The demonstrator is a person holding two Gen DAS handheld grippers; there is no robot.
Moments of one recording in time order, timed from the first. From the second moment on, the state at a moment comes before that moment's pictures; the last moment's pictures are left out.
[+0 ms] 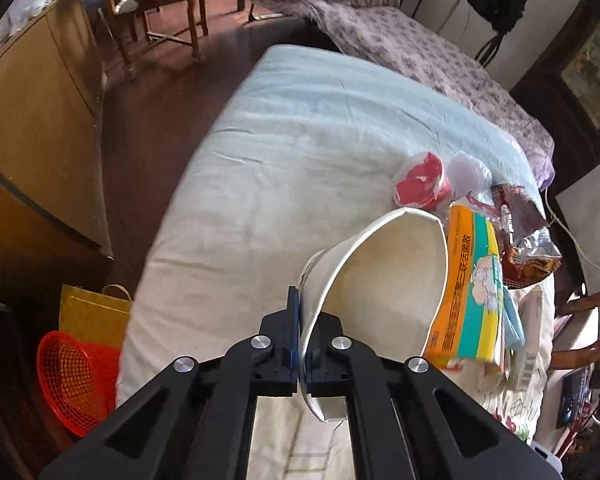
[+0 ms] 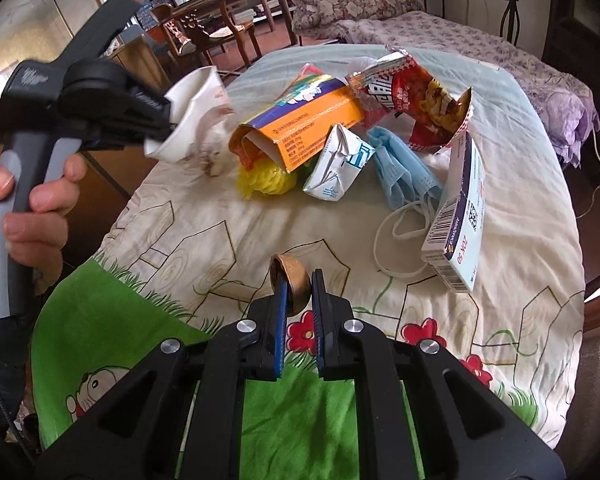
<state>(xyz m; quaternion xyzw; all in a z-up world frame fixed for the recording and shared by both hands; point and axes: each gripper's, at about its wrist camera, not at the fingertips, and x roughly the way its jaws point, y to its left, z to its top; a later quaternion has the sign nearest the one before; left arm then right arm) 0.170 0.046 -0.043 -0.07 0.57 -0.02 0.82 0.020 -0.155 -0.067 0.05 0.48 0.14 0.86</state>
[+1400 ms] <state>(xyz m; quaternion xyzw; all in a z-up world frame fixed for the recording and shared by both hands) -0.090 0.429 -0.086 -0.26 0.55 0.22 0.76 -0.018 0.220 -0.018 -0.13 0.51 0.41 0.74</state>
